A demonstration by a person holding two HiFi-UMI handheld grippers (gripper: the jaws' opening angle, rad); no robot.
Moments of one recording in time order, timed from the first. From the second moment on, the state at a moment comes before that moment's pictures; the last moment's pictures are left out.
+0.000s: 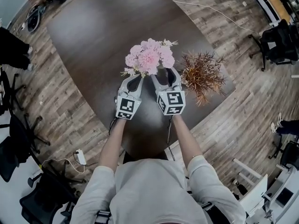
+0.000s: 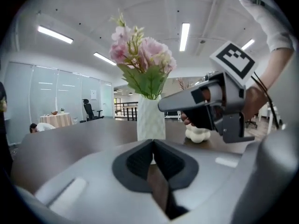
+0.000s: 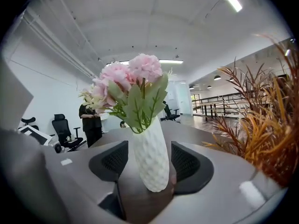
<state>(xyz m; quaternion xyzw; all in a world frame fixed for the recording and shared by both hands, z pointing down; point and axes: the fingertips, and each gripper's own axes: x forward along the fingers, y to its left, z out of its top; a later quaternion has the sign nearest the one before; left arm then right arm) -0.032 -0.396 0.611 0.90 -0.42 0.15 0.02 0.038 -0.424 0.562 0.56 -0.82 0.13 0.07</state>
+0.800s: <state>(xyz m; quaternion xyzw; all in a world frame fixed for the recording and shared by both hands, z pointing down) -0.046 -0.296 0.558 0.88 -0.45 0.13 0.03 0.050 -0.303 0.535 0.54 -0.83 0.13 0.06</state>
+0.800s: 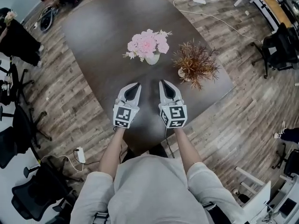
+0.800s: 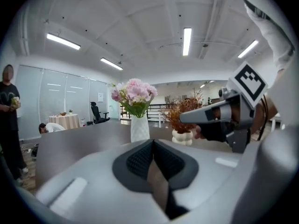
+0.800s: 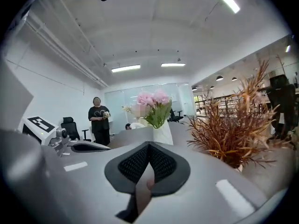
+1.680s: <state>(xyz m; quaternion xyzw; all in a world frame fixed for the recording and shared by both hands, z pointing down) -0.135 -0.002 0.492 0.89 -0.45 0.09 0.05 0.002 -0.017 0.473 0.55 -0.83 0.11 0.04</state>
